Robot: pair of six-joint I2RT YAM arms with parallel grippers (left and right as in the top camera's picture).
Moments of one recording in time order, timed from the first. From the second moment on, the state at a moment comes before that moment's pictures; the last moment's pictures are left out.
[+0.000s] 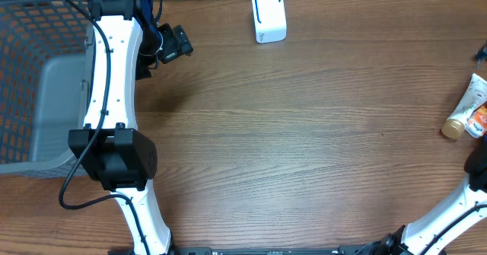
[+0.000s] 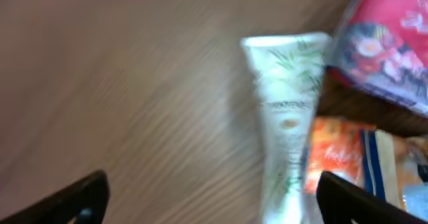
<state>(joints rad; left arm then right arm) 0.00 2.14 2.25 -1.52 0.08 -0.50 -0.60 2.16 2.14 -1.22 -0.17 0.23</state>
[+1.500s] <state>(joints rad) 0.00 2.14 2.25 -1.52 0.08 -0.50 -0.12 0.96 1.44 -1.64 -0.53 0.18</state>
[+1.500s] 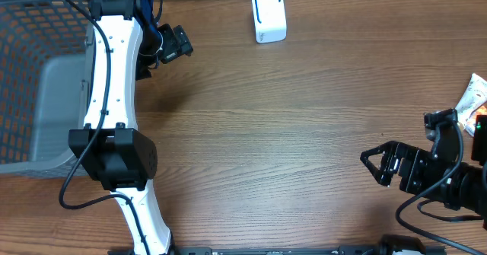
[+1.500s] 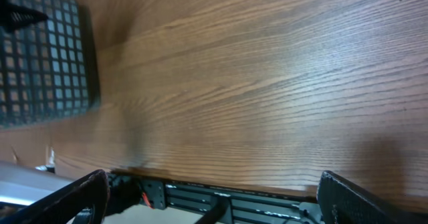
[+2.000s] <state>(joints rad) 0.00 2.14 2.25 -1.52 0.08 -0.50 0.04 0.72 0.90 -0.93 -0.59 0.07</state>
